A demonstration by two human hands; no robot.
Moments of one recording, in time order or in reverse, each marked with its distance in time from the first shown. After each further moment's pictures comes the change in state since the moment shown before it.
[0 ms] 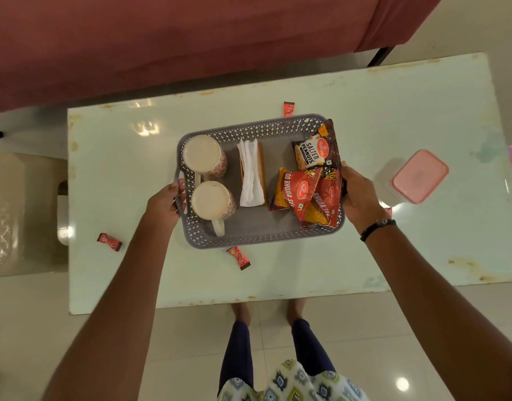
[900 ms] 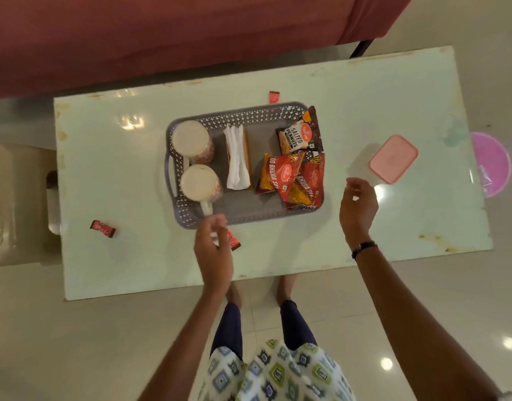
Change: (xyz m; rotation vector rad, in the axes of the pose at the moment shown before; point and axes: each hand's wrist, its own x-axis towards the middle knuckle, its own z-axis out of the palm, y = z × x) left_hand -0.135 -0.125 0.032 0.572 0.128 0.718; right_hand -0.053 0.044 -0.046 -0.556 0.491 -0.469
